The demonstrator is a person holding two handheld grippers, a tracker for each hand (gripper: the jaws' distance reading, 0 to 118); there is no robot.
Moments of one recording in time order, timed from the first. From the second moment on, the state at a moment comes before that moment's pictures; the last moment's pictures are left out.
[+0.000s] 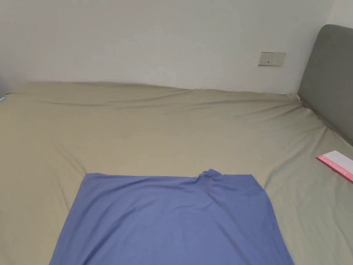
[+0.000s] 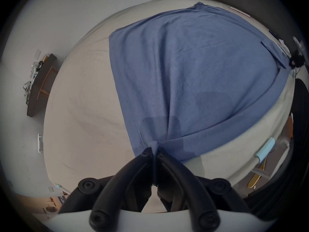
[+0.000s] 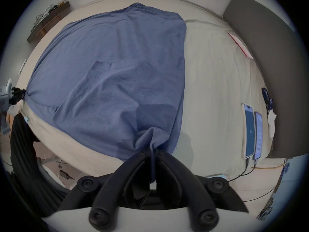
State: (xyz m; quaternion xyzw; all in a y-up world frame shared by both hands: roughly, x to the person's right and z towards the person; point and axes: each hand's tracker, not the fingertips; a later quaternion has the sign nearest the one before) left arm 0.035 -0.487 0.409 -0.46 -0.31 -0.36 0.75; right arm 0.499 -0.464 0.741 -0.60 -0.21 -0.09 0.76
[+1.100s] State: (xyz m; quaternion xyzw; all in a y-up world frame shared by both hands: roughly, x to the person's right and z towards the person) left arm 0.130 -0.190 0.505 0.05 -0.26 -0.08 0.96; right arm 0.337 -0.189 0.642 -0.07 -0.30 0.16 0.94
